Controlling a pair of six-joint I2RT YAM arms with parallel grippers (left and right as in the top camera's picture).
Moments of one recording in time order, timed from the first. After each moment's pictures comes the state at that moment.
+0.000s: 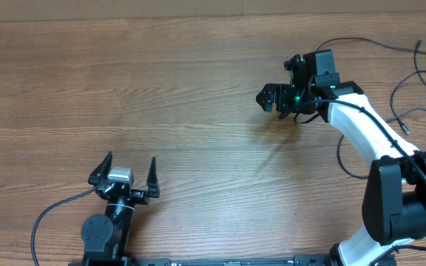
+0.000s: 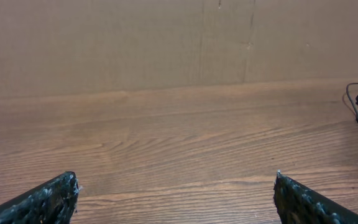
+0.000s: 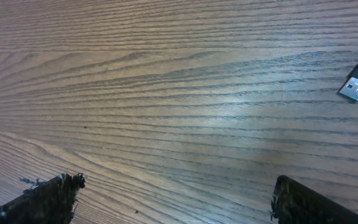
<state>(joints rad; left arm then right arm) -0.04 0.01 0.01 -0.07 0.09 0.01 0.16 1.81 1.24 -0.49 -0.34 0.20</state>
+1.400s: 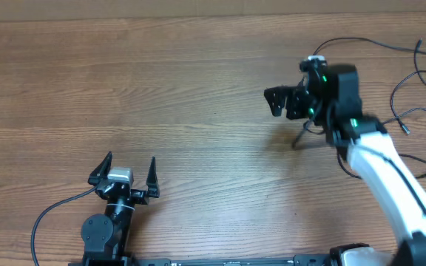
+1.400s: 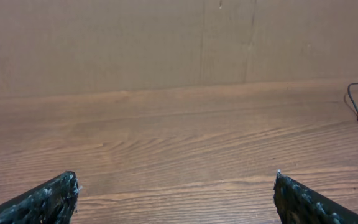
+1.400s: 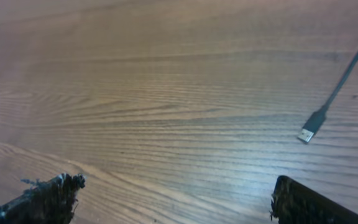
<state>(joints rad) -0.04 0.01 0.01 -0.07 0.09 0.01 0.16 1.39 0.92 -0.17 -0.30 0.20</state>
